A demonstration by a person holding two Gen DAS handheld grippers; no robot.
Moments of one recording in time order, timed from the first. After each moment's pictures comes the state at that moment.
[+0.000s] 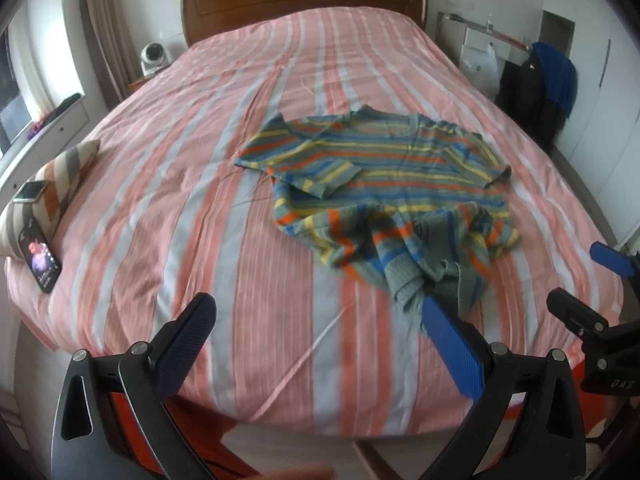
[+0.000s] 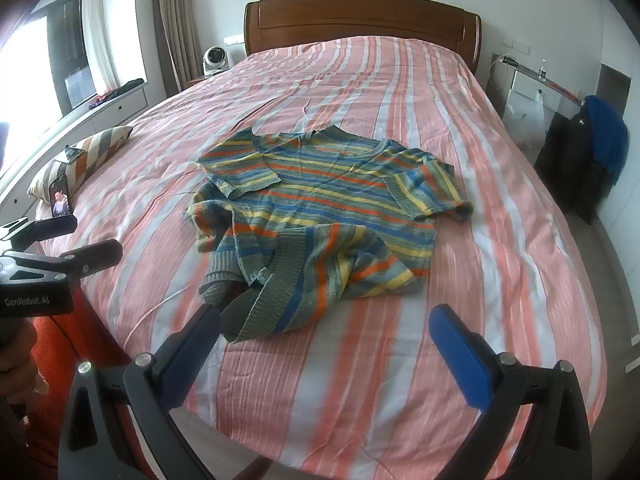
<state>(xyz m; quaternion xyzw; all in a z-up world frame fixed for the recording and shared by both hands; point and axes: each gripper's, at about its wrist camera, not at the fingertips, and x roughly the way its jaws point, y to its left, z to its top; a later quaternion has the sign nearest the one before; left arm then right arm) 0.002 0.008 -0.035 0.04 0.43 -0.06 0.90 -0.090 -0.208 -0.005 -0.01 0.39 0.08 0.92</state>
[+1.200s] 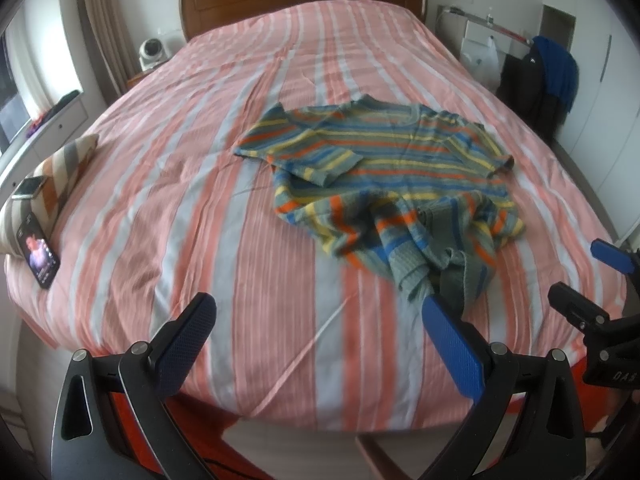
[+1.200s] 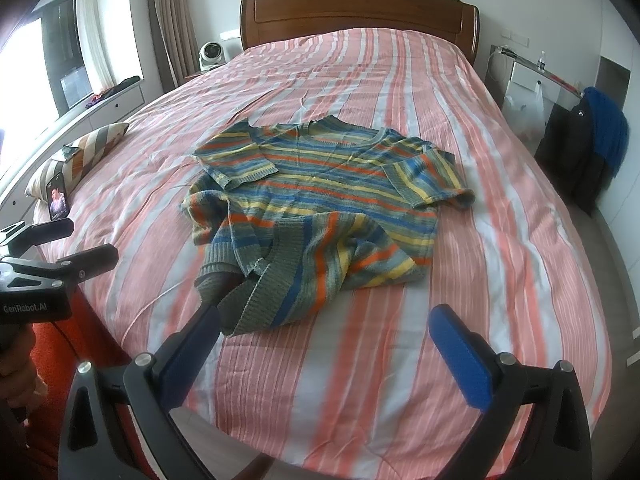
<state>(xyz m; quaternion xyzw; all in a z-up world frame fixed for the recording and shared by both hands) 0.001 0.006 -0.044 0.04 0.44 -0.05 0.90 -0.088 -0.208 -0.015 0.00 0.40 0.08 0.91</state>
